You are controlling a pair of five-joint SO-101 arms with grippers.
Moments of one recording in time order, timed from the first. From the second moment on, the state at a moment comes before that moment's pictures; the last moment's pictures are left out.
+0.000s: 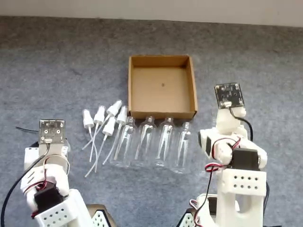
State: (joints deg) left arm -34.7 -103.3 89.6 60.5 -24.0; right arm 1.0 -57.6 47.3 72.3 13.8
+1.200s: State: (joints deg) left arm -16.0 9.4 3.6 82.9 -6.0; right arm -4.0 -57.3 55.6 64.9 13.8
